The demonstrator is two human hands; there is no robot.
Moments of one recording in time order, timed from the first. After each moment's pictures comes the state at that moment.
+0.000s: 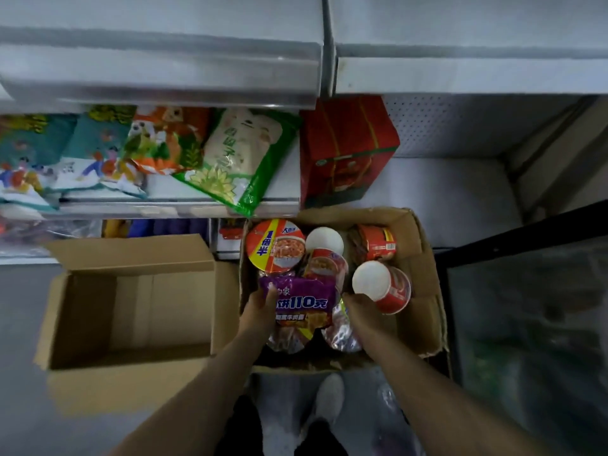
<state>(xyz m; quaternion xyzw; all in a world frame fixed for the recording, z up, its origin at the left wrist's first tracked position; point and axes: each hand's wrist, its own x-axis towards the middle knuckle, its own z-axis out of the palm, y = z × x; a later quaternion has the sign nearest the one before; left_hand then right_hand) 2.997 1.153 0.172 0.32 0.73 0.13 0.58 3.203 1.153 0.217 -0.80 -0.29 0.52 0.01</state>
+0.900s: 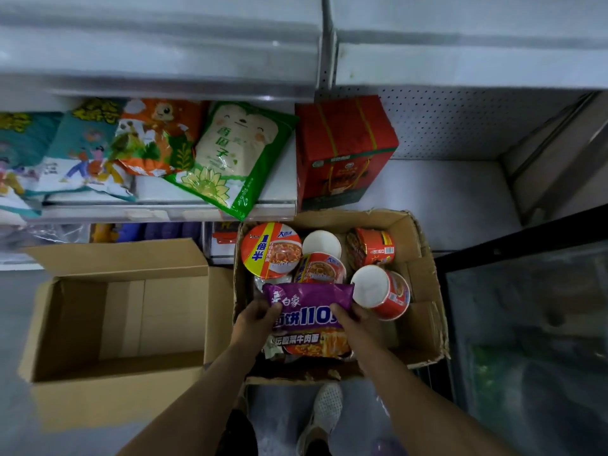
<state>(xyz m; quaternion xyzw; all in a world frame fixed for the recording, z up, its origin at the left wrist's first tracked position) 2.996 1.146 0.141 0.25 0.71 0.19 0.63 3.200 1.129 0.179 -0.78 -0.19 0.57 0.17</state>
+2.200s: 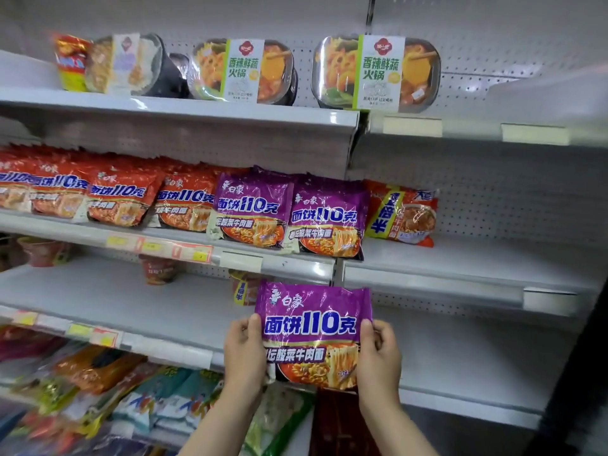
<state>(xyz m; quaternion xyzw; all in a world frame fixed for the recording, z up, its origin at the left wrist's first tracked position) 3.009 1.169 0.665 0.33 0.57 0.66 0.35 3.183 1.194 0.652 -0.56 -0.45 0.32 0.62</state>
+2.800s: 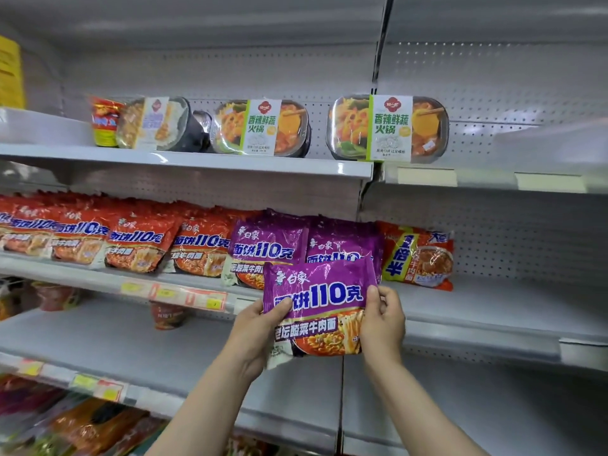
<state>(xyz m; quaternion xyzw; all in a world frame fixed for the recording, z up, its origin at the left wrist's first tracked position) 2.962 1.210 0.767 0.36 0.42 0.64 0.54 3.143 1.261 0.760 -0.46 -0.49 0.29 0.68</state>
